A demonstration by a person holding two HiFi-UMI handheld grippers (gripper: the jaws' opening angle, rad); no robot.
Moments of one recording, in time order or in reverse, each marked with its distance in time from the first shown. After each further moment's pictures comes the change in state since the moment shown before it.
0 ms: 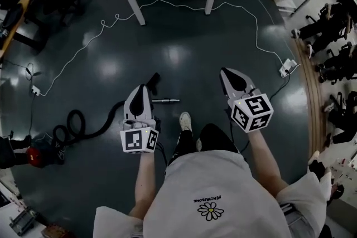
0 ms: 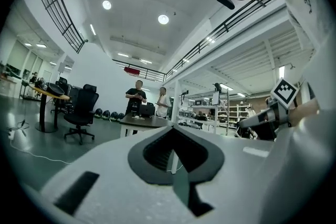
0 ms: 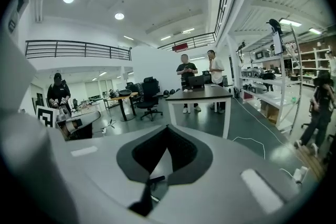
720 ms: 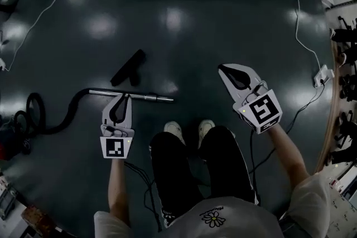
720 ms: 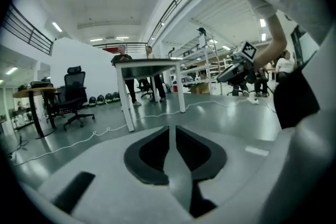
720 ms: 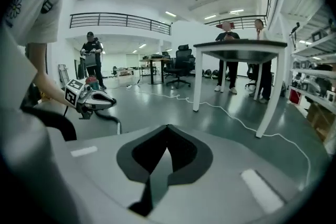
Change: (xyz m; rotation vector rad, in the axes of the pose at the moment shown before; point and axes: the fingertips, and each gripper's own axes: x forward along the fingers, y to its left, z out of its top) left arm 0.077 0.147 -0.520 0.252 0.276 -0.042; right arm 0.308 -0.126 -0.398 -0.344 0.178 0.361
